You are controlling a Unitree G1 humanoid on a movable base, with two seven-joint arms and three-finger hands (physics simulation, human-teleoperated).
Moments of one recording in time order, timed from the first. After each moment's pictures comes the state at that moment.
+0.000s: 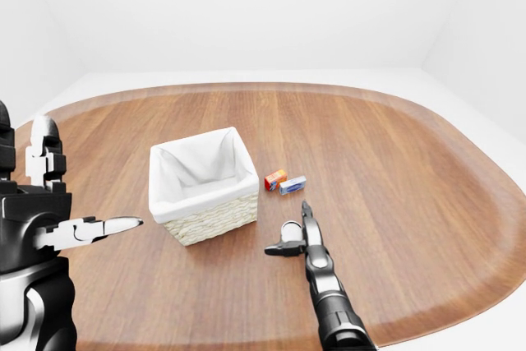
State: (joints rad) left arm 0.11 0.01 0.24 -0.80 -0.12 0.09 -0.03; right arm -0.27 -0.07 -0.06 0.85 -0.05 -0.09 -0.03
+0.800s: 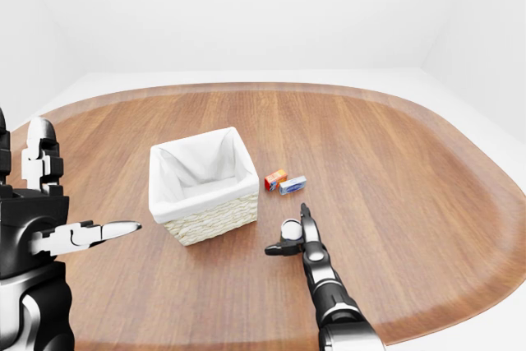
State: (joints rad) left arm 0.13 0.00 0.24 -0.83 -0.12 0.09 -0.05; right arm -0.40 -0.07 -0.07 1.08 -0.12 -0.09 -0.07
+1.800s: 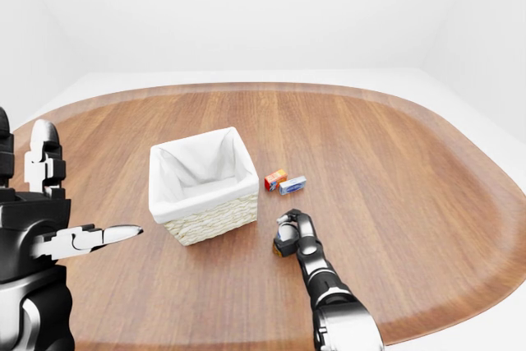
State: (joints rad) left arm 0.15 -0.01 0.23 -0.84 -0.11 0.09 -0.06; right arm -0.52 -0.06 -0.06 1.26 -0.23 -0.09 -0.15
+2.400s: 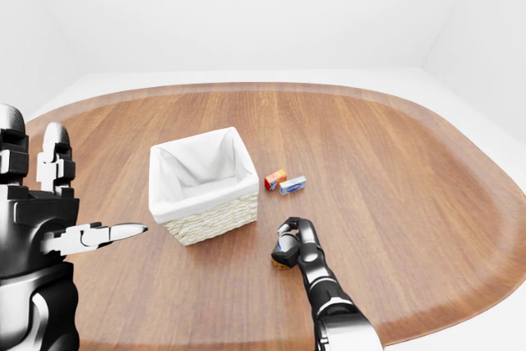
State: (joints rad) left arm 0.15 -0.01 0.22 -0.81 -0.11 0.09 -0.06; right arm -0.46 -0.06 -0.06 1.21 -0.26 -0.09 -0.17
